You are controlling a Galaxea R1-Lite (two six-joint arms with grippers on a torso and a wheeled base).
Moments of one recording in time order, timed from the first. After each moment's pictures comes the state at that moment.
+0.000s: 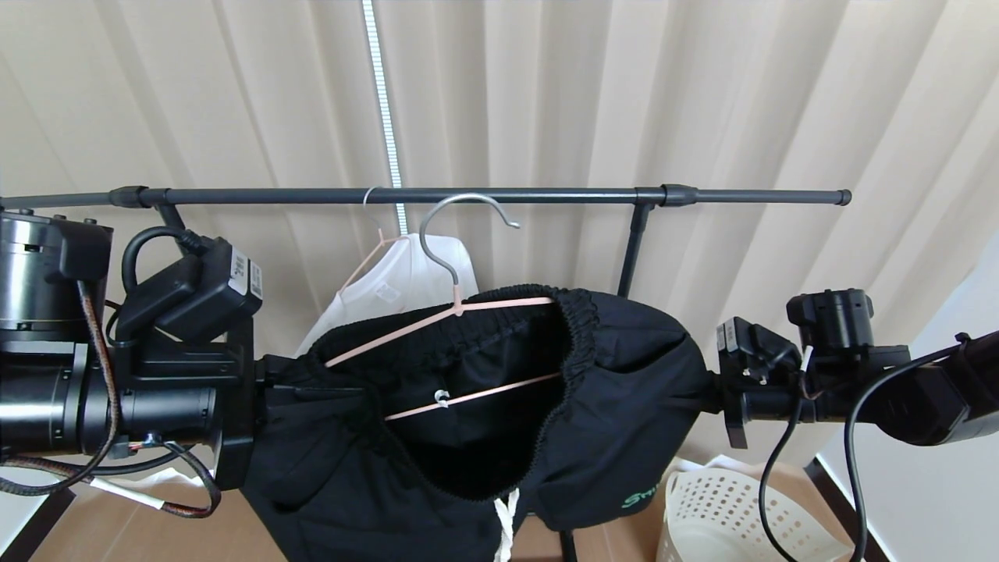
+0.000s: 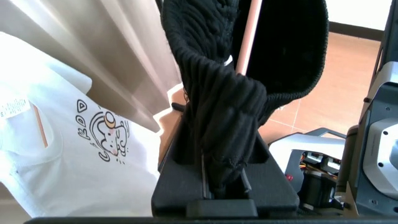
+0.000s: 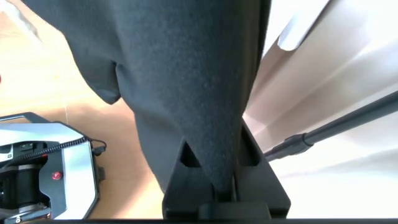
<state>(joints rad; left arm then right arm) -0.27 1.37 -0.79 -0.02 -0.68 0.58 0.09 1.95 -0.80 -0.43 0.90 -0.79</state>
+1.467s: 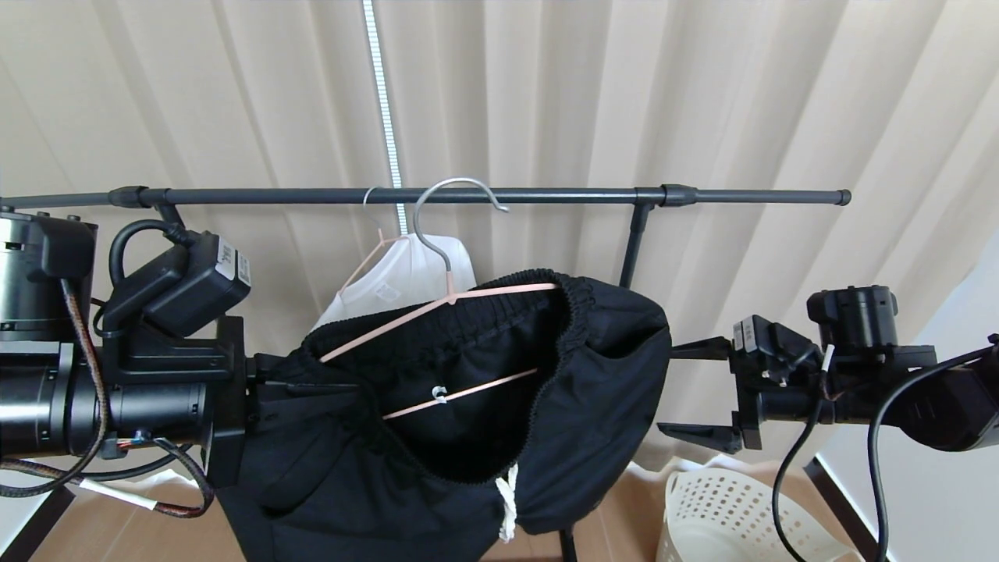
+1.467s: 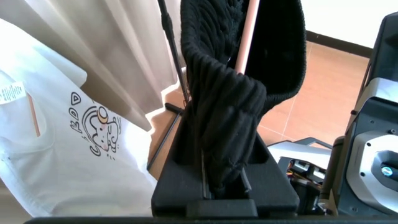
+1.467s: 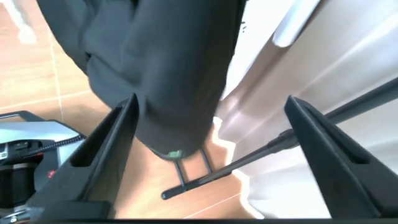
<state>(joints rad) -0.26 1.36 -0.79 -0.02 -0.68 0.49 0.08 1.89 -0.76 -0.43 0.90 -0.81</state>
